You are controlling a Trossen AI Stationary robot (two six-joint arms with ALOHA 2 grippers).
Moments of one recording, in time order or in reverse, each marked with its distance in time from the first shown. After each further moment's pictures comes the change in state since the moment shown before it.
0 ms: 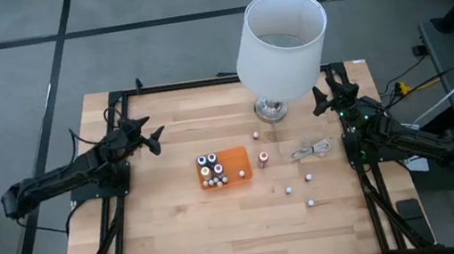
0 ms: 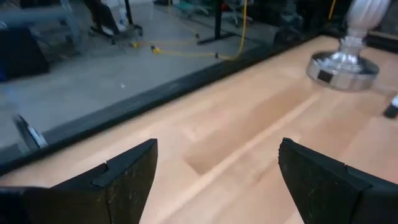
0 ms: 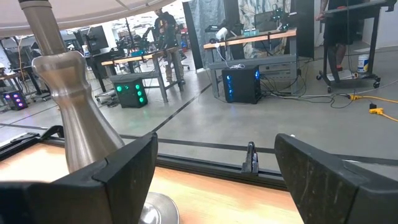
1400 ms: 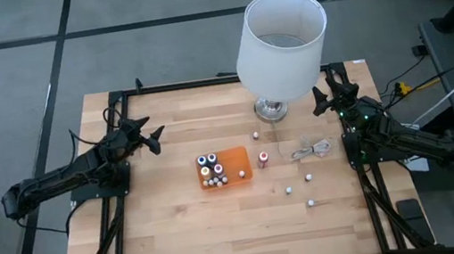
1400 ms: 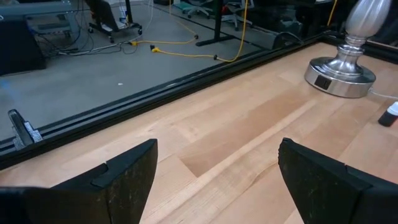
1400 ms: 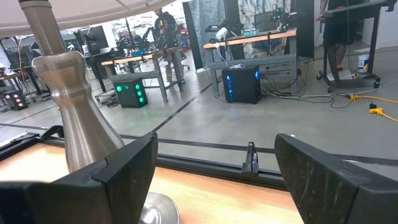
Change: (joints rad) left arm 0.006 -0.005 -0.003 0.002 0.006 -0.035; right arm 0.000 0.000 0.000 0.000 0.000 0.000
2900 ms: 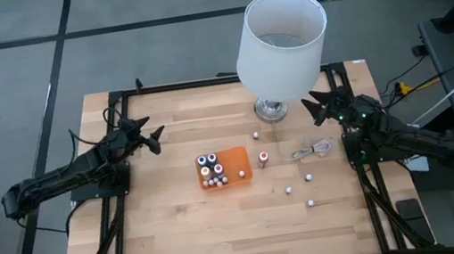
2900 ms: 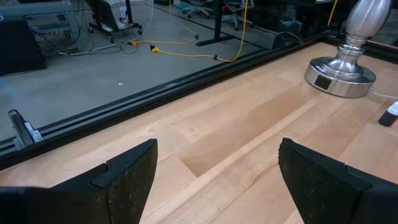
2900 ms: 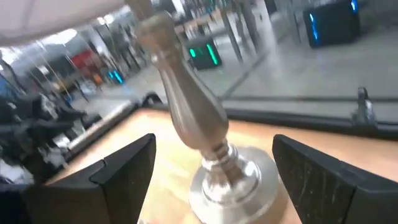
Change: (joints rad) left arm 0.000 0.000 0.000 0.000 -0.001 0.001; right arm 0.000 0.059 0.050 -0.083 -0.368 0.271
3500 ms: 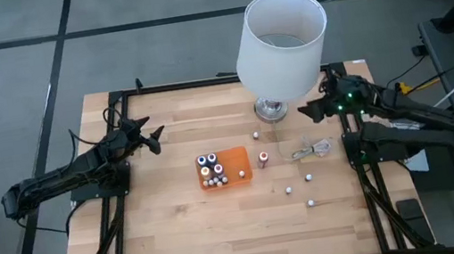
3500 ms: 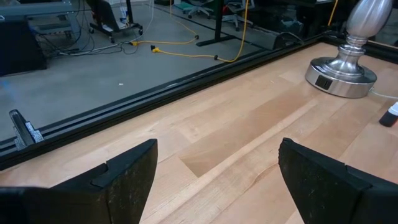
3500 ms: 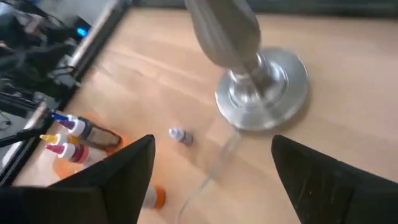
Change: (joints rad) left arm 0.000 0.000 0.000 0.000 -0.002 0.000; right arm 0.000 0.424 0.490 -0.560 -0.258 0.209
